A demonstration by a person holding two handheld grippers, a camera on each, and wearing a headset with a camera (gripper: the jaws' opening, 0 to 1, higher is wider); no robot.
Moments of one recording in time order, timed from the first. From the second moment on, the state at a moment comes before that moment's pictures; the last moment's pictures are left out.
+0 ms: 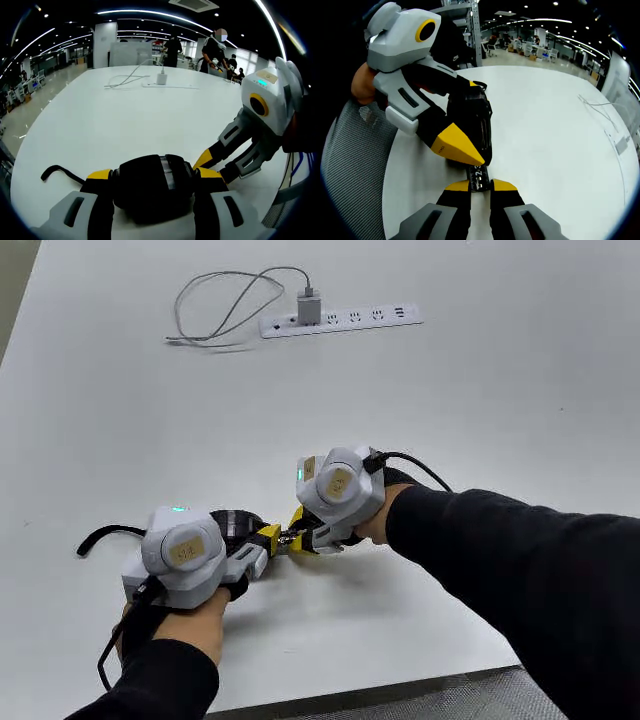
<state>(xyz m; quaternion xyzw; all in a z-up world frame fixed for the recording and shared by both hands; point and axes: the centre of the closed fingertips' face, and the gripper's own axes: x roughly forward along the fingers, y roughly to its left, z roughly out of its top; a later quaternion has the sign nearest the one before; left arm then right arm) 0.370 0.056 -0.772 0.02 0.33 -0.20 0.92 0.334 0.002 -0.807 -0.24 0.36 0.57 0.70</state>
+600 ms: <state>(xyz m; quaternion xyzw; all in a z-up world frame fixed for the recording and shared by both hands) 0.370 0.056 -0.772 0.02 0.33 -0.20 0.92 0.334 0.011 -0.807 -0.24 0.35 0.57 0.70</state>
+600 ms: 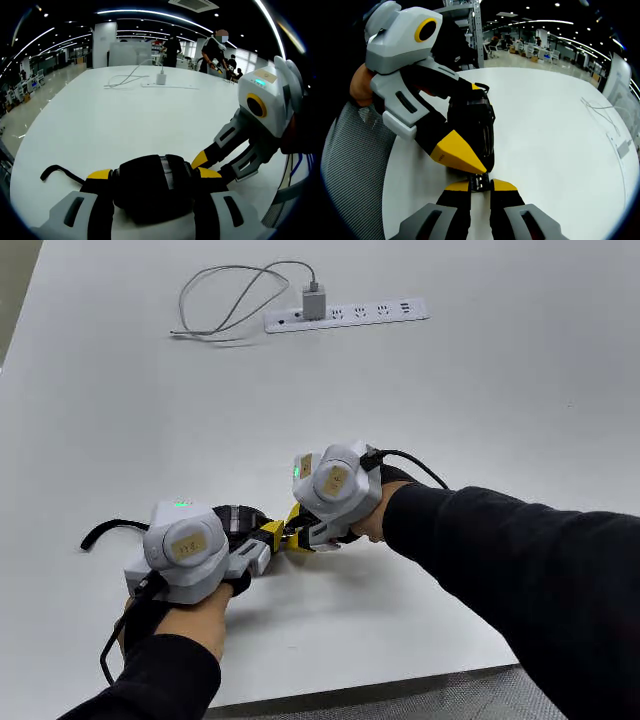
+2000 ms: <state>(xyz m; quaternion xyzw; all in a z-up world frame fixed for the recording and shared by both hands) 0.368 0.056 -0.768 0.04 0.31 -0.21 0.92 0.333 0.018 -0.807 -0.24 0.35 0.57 0.70</state>
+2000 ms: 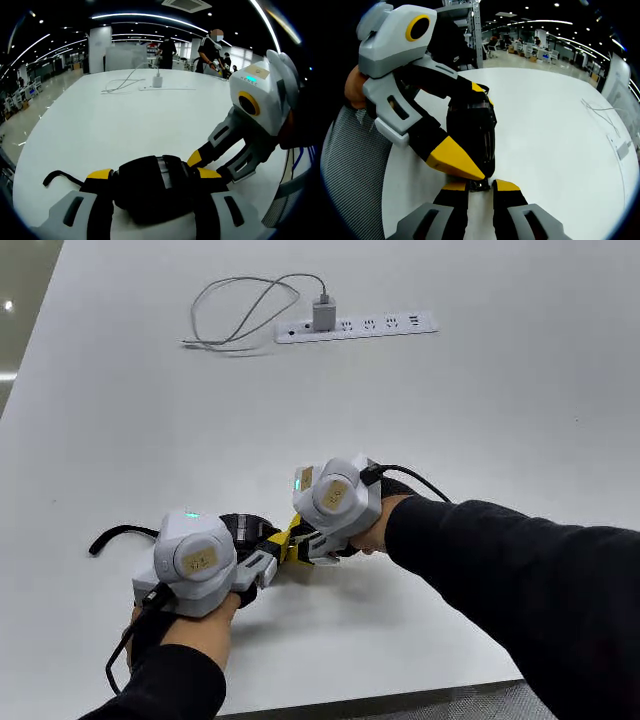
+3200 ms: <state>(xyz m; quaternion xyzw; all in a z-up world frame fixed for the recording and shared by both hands) 0.363 0.076 -0.744 0.03 0.32 -0.32 0.89 0.326 -0.033 -0.750 -0.22 0.33 0.51 0.76</state>
